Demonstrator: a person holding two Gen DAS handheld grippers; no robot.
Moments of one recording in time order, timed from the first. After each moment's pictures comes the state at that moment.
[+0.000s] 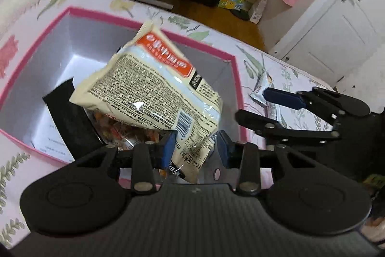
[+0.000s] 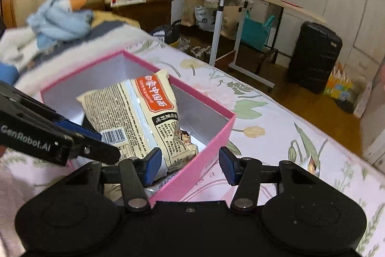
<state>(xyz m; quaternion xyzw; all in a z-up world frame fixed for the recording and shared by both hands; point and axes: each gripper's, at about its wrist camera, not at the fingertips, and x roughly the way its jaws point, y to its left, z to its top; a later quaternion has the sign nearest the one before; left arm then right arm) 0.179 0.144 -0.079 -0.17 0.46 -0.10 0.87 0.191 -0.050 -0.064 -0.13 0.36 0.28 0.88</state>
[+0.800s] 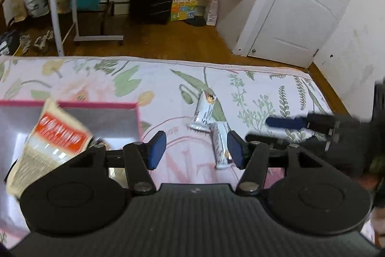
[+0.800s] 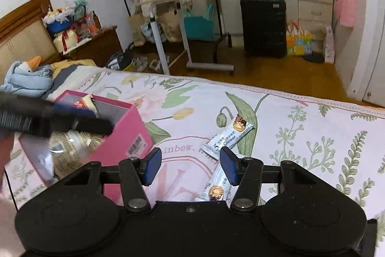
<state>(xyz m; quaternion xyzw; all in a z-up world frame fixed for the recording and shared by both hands) 0.237 0.016 -0.029 -0.05 0.41 -0.19 0.89 0.203 -0.198 -0.085 0.02 0.36 0.20 0.91</state>
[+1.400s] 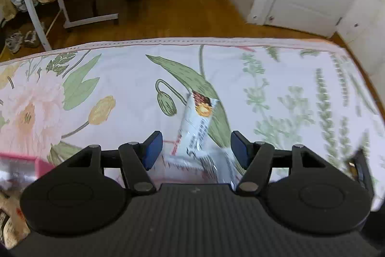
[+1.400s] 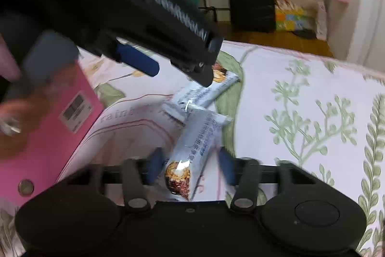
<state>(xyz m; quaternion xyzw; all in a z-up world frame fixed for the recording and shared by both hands) 0.360 -0.101 -0.125 0.01 0.48 -0.15 0.86 0.253 -0.209 -0.184 0.02 0.42 0.16 0.89</state>
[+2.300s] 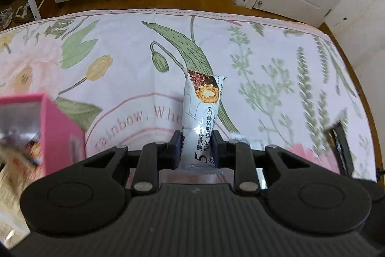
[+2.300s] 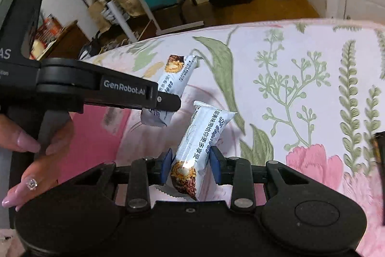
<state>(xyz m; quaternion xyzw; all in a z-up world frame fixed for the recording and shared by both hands) 0.310 -0.071 -0.114 -0.03 0.52 -0.19 0.83 0.198 -0.217 -0.127 0.12 0.47 0.13 0.87</state>
